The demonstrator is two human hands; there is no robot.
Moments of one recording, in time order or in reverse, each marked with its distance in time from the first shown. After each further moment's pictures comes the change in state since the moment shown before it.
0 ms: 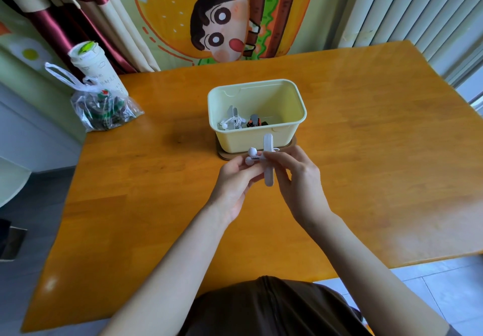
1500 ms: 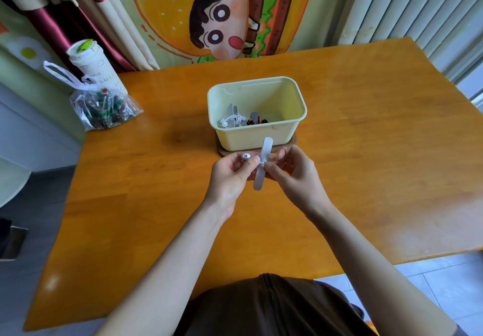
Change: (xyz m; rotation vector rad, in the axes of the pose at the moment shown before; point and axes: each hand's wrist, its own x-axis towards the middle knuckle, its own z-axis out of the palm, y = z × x) left_hand -0.002 -0.001 -0.008 0.238 0.127 0.135; right_hand 0.005 -0.005 -0.002 0.500 -0.130 0.457
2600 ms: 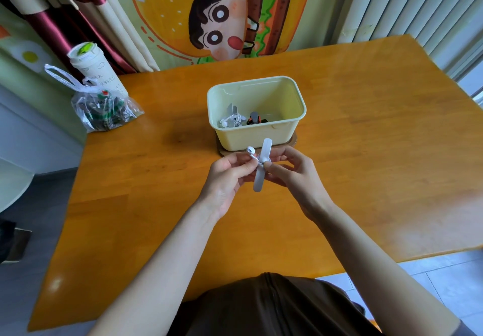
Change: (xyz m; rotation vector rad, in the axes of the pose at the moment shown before) left_hand -0.001 0.009 -0.008 -0.137 -0.113 -0.130; right_hand -0.001 -0.009 -0.003 0.219 -0.105 0.148
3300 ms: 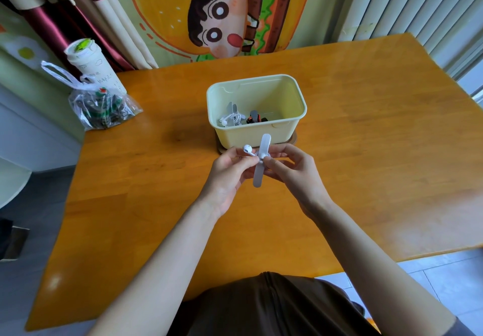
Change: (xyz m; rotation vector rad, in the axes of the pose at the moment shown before) left_hand 0.008 -0.002 0.000 -0.003 -0.014 0.019; right_hand 0.006 0.003 0.002 -0.026 0.053 -0.026
